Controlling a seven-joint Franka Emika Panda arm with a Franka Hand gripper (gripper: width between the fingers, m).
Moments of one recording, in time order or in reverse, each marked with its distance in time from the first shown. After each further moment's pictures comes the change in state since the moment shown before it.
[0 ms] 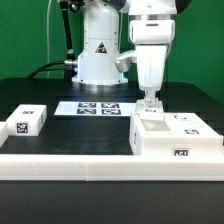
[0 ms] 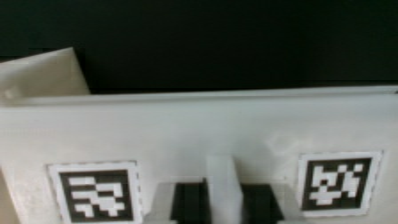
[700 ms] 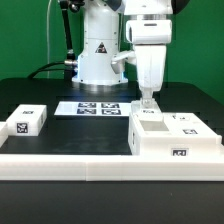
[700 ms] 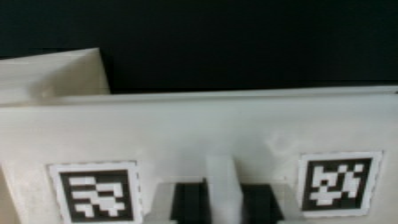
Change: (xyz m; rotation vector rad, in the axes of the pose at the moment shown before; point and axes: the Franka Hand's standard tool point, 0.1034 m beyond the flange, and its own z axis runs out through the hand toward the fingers) arm -0.003 0.002 0.000 -0.002 0.001 -0.038
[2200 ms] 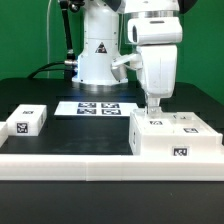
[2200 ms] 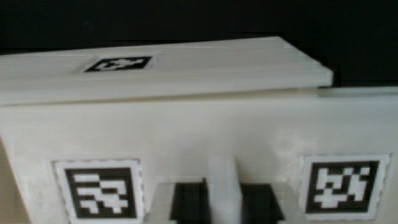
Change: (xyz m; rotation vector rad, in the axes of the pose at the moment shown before) arm 0.003 0.083 -0.001 -0.018 0.019 -0.056
